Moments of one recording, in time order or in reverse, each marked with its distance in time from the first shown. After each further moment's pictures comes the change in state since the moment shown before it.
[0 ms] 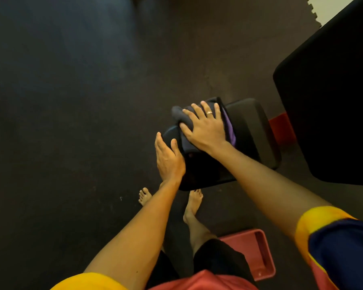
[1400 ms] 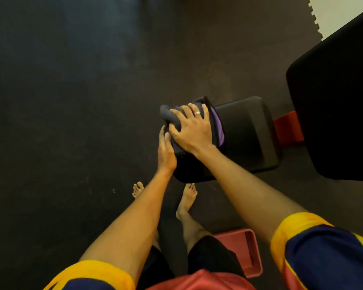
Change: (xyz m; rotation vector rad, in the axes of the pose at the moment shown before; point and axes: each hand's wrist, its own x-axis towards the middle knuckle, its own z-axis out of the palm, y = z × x) left_hand 0.013 -0.031 -0.011 -0.490 -0.175 -0.073; right_hand -0.012 -0.059 0.001 0.080 0.004 -0.024
